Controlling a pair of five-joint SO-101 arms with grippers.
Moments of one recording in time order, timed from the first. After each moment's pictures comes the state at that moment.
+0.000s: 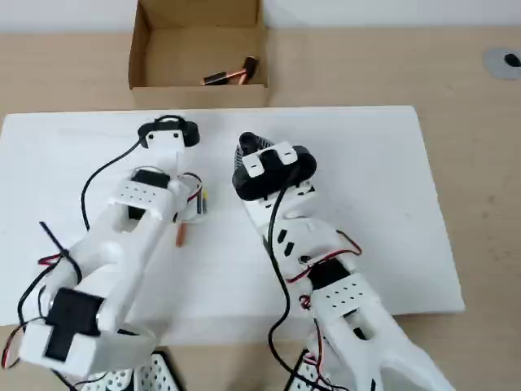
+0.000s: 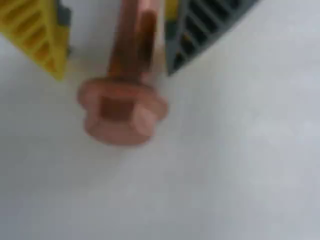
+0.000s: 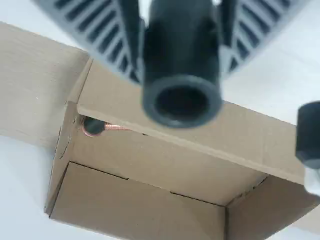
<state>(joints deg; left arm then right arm) 9.5 -4.0 39.4 47.2 2.9 -28.4 -49.0 82.4 -17.5 -2.2</state>
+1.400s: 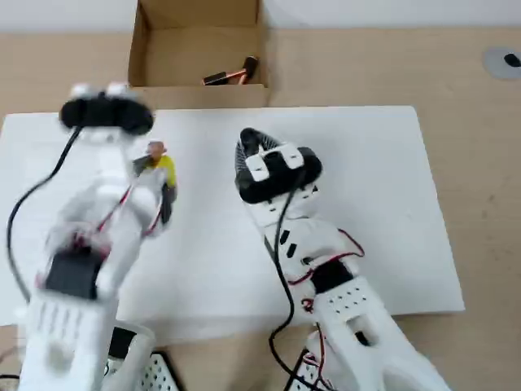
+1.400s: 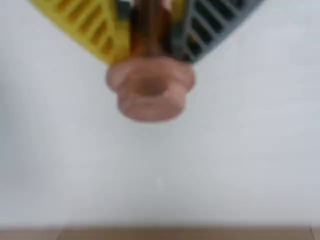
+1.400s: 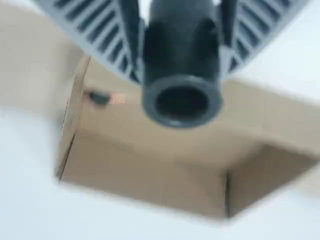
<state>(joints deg) 8.9 -65.5 45.2 58.1 0.0 -28.4 -54.5 82.4 -17.5 -2.2</state>
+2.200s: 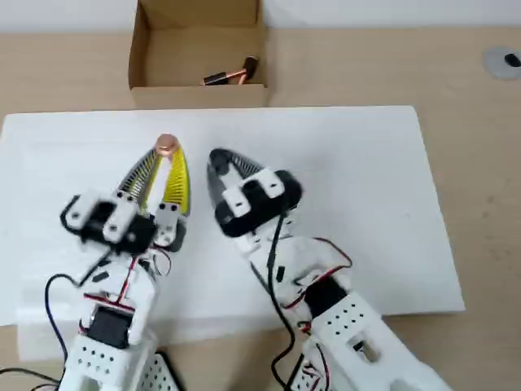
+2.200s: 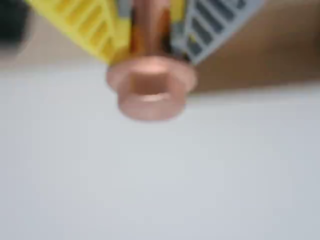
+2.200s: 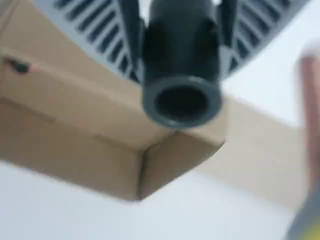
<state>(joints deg) 15.5 -102.0 96.5 -4.5 -10.9 -38.8 -61.7 86.5 -13.8 -2.2</state>
